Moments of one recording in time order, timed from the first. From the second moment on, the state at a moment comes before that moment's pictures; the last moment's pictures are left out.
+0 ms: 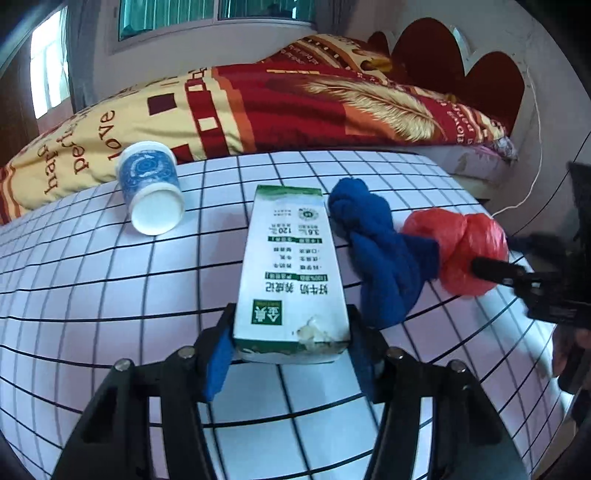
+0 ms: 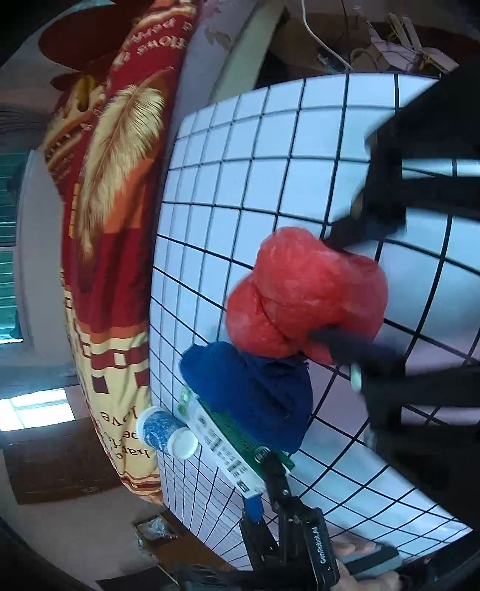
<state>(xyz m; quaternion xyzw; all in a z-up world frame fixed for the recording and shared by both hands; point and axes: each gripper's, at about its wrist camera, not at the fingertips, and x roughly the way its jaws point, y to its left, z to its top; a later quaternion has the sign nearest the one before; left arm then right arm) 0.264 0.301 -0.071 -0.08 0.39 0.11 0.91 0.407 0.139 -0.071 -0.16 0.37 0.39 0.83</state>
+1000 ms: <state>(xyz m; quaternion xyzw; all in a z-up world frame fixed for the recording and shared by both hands) 0.183 0.232 -0.028 -0.04 0.34 0.10 0.94 0.307 0.058 -0.023 -0.14 0.31 0.37 0.87</state>
